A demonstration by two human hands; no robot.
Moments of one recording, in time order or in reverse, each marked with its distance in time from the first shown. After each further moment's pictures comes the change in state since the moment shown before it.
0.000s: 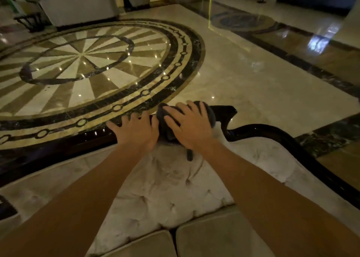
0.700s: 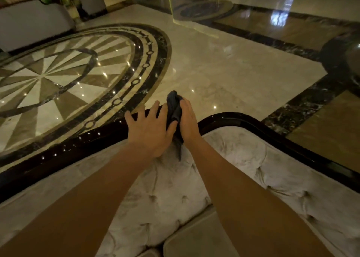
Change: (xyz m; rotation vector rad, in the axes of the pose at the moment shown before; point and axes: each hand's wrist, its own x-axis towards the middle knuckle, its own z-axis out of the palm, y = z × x) left_hand 0.008 0.174 0.034 0.164 0.094 0.498; right_hand -0.012 0.136 0.021 1.428 0.271 0.669
